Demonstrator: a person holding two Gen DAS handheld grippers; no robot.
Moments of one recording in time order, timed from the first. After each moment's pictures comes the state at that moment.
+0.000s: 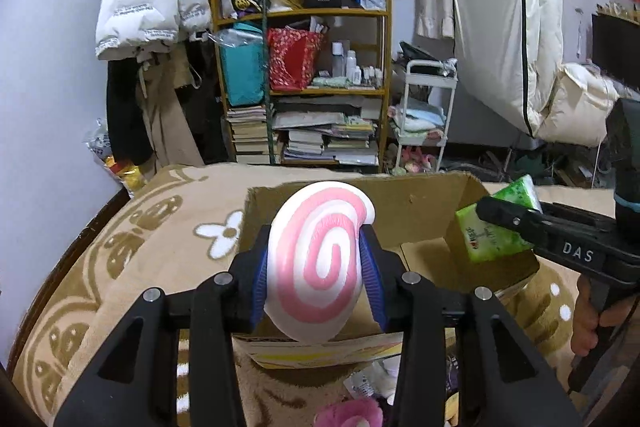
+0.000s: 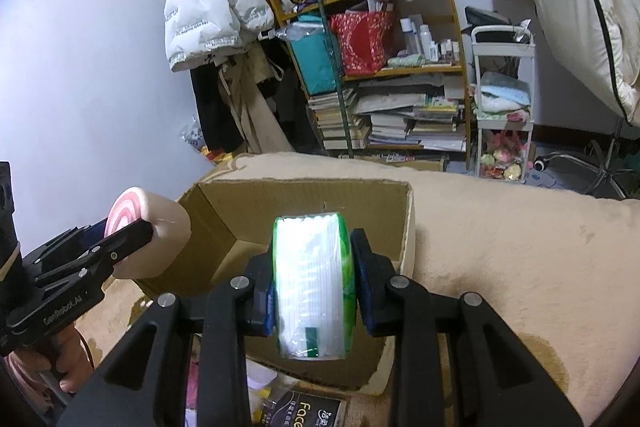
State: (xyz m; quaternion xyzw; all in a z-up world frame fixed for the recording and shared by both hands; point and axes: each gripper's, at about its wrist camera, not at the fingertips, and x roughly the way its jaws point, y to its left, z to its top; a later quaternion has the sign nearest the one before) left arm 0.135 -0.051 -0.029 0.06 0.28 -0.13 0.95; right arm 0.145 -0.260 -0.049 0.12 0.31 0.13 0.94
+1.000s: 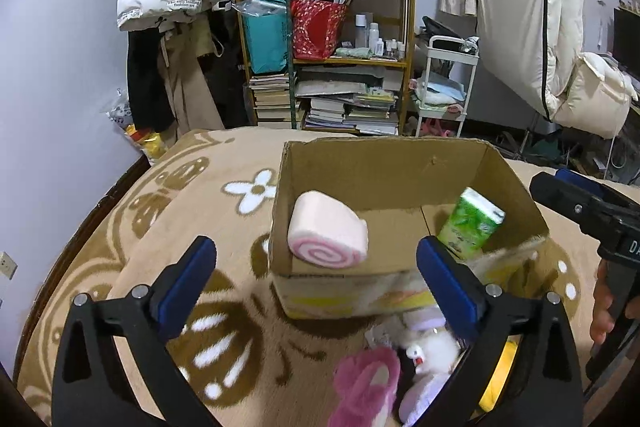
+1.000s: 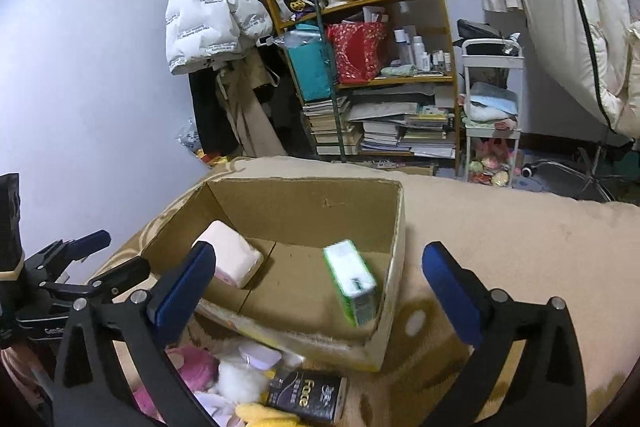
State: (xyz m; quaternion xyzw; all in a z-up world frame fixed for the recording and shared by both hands) left arm 0.109 -0.031 -0.027 0.05 0.34 -0.09 0.94; right arm 0.111 -0.262 -0.029 0.11 0.30 0.11 0.94
